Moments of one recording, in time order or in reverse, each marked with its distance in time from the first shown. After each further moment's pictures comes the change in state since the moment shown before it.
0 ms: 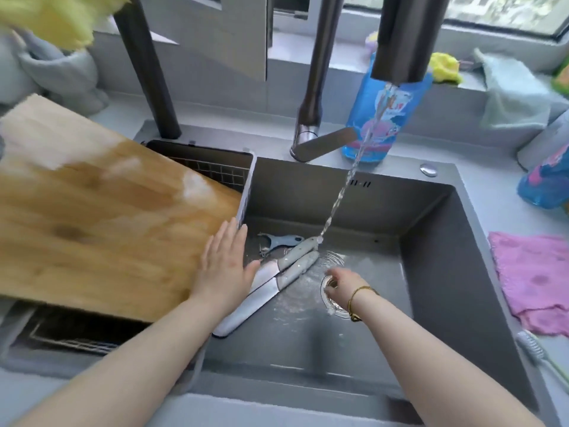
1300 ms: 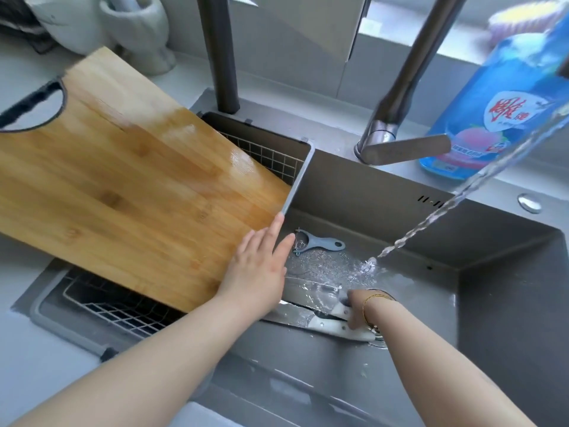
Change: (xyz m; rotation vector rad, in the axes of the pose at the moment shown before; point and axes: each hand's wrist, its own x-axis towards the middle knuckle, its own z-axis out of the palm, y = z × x) left_hand 0.011 0.001 0.002 0.143 -0.136 -0.027; right_hand 0.077 -0.009 0.018 -0.619 -0.440 -0.107
